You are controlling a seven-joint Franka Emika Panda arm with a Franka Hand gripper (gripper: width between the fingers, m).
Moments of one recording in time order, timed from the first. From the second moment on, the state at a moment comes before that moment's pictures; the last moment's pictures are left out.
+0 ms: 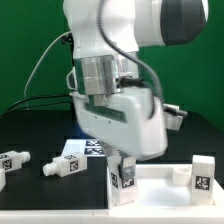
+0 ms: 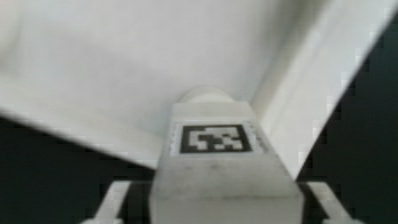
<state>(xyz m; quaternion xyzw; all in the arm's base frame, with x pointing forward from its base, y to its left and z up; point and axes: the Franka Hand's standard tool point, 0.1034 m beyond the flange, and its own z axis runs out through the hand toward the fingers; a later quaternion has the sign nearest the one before) 0.636 -0.007 0.073 -0.73 0.67 0.02 0.06</state>
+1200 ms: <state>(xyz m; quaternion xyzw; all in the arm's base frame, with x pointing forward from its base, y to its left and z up) 0.634 0.001 0.071 -0.93 0.37 0.00 0.06</state>
